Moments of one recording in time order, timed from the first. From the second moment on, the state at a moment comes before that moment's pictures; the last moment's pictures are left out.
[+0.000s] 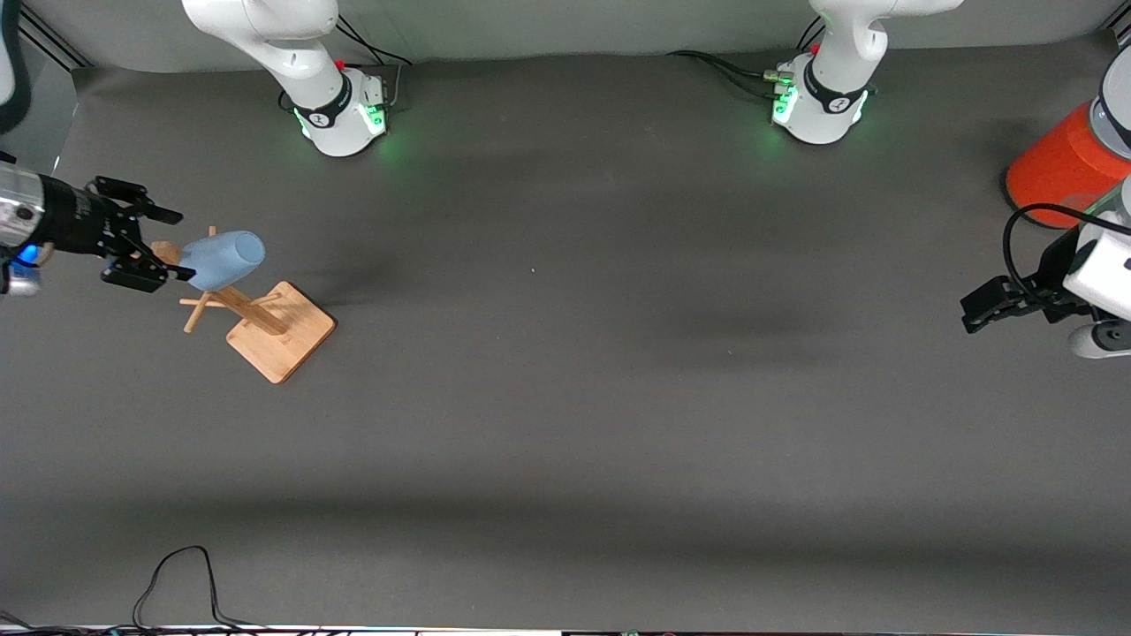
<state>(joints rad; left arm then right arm) -0.02 0.11 -0.01 -1.59 0.04 1.78 -0.10 -0.07 -0.06 -0.11 -1.92 0.31 1.60 1.00</state>
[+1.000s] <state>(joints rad) -0.02 0.11 -0.01 -1.58 0.03 1.78 -0.18 -0.03 -0.07 -0.10 -2.11 0.32 1.76 1.01</state>
